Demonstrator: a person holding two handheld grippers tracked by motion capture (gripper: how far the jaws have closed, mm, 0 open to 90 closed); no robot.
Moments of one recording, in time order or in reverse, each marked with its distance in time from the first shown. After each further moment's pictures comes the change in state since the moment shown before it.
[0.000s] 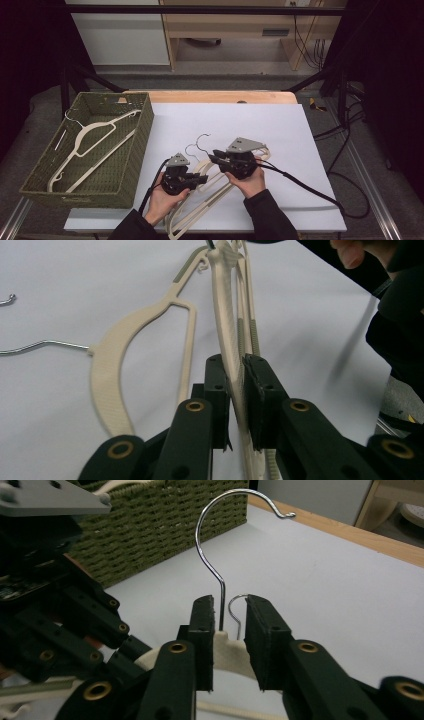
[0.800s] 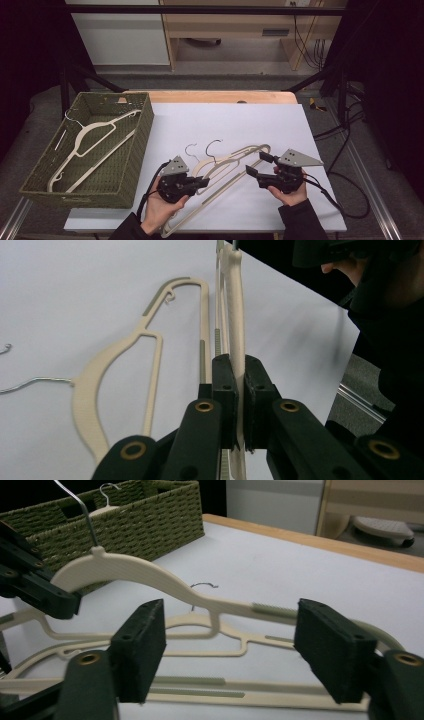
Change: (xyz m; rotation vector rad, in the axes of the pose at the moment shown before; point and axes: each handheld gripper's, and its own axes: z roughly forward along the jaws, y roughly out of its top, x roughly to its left) left arm -0.034 0.014 -0.040 -0.064 -0.008 0.111; right arm -0.038 -0.043 -0.091 -0.118 -0.081 0.077
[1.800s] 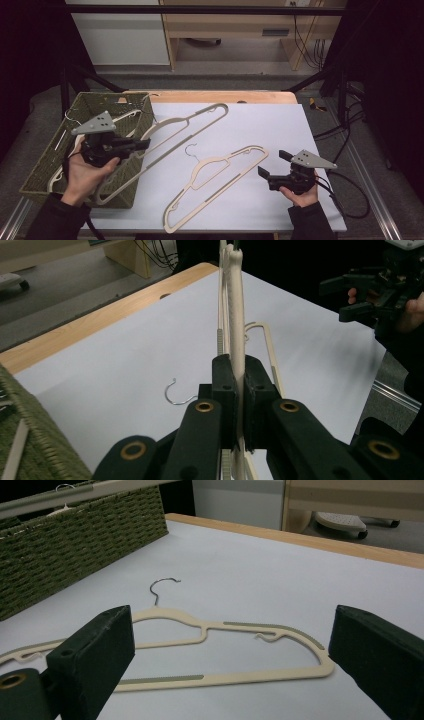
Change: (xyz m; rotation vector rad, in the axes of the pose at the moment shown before) left arm 0.068 0.072 -0.154 -0.037 0.125 0.121; right arm -0.017 -0.009 -0.017 0.001 -0.117 0.049
